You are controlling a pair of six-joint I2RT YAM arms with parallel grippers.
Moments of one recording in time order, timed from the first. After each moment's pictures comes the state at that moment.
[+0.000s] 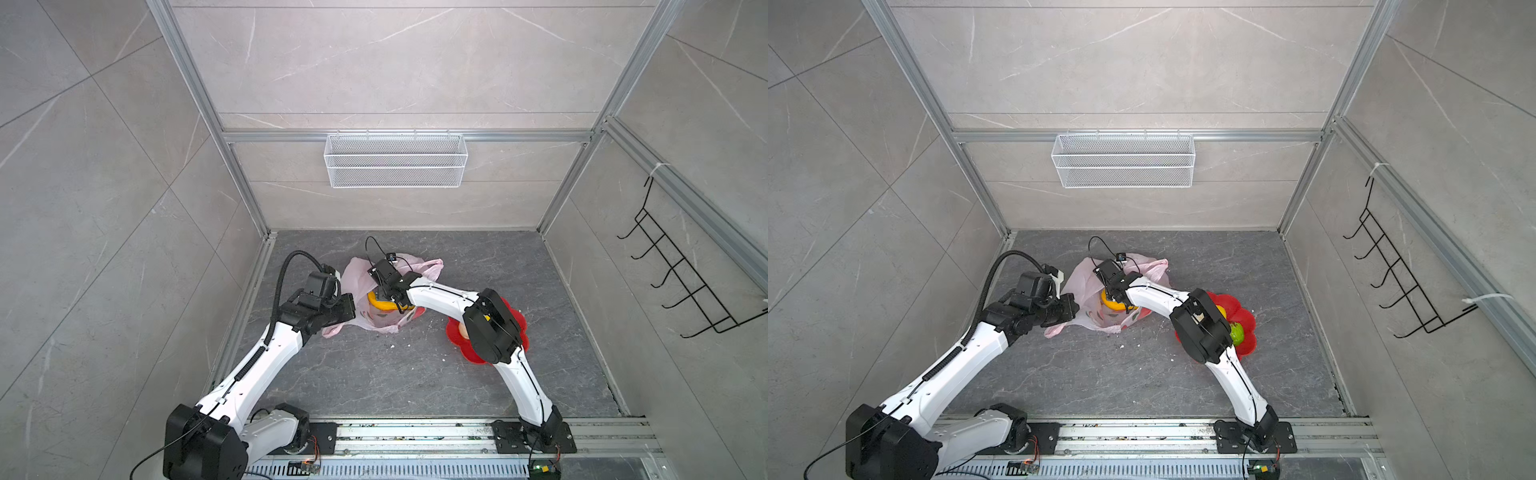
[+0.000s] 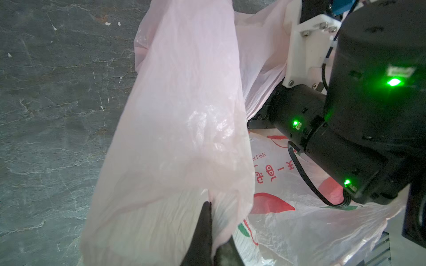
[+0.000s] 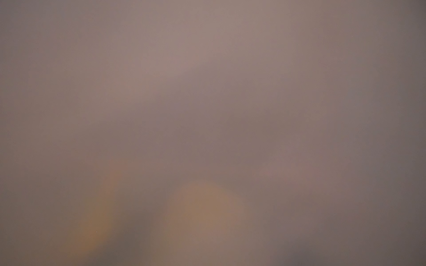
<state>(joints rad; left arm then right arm) -0.38 1.14 0.91 -0.62 0.17 -0.54 0.80 2.32 1.85 -0.52 0.43 0.56</state>
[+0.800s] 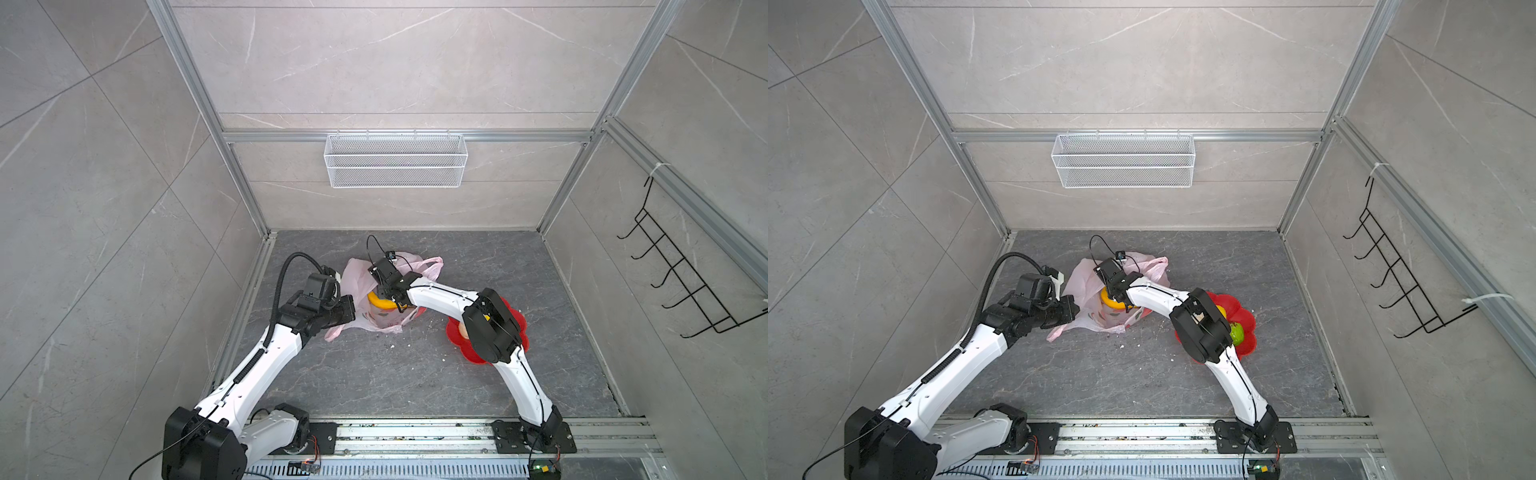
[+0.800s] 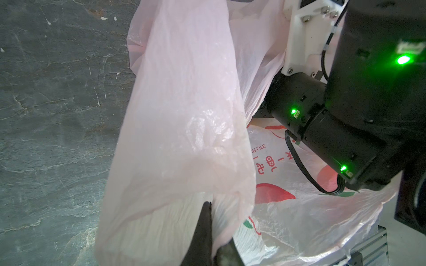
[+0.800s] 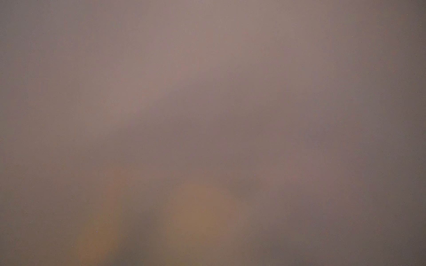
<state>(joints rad) -0.38 1.12 0.89 -0.62 0.17 -0.54 0.80 2.33 1.85 -0.48 0.44 0.53</state>
